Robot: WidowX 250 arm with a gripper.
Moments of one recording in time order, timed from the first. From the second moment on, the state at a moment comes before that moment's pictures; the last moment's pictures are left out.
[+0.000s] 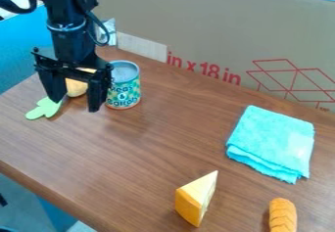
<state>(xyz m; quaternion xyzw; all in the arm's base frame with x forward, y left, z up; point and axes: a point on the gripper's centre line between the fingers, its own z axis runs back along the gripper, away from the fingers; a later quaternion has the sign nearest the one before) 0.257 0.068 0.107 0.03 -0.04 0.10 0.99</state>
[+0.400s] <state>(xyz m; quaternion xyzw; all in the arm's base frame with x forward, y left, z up) 0.275 0.068 0.104 0.02 -0.04 0.08 1.00</state>
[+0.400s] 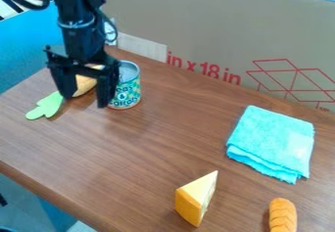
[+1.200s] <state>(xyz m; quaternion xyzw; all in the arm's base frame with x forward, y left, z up) 0.349 0.074 0.099 -0.01 -0.10 0.07 0.99</state>
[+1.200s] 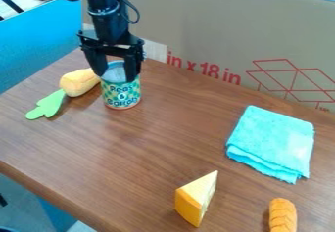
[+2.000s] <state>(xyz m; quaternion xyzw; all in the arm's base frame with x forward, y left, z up) 0.381 0.082 0.083 0.00 -0.12 0.09 0.99</state>
